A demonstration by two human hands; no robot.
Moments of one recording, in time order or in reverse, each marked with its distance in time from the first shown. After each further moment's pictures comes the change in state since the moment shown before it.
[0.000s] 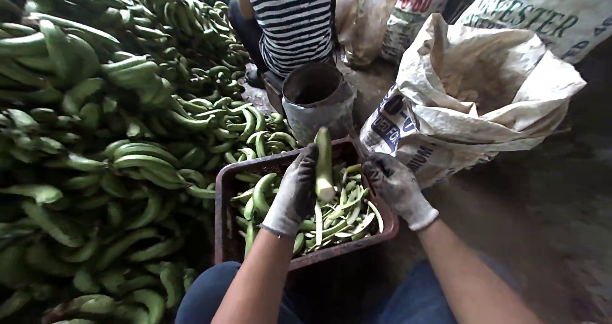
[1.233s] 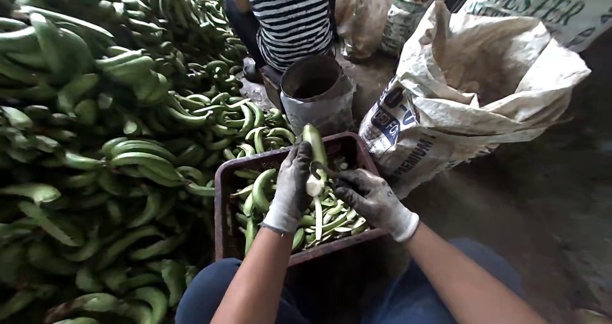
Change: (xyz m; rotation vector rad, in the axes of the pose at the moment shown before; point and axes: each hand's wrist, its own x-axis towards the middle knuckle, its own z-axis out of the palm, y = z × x) left_hand -0.004 -0.005 0.000 0.137 0.181 0.113; right_hand -0.025 -0.010 0.033 0.034 -0.234 -0.250
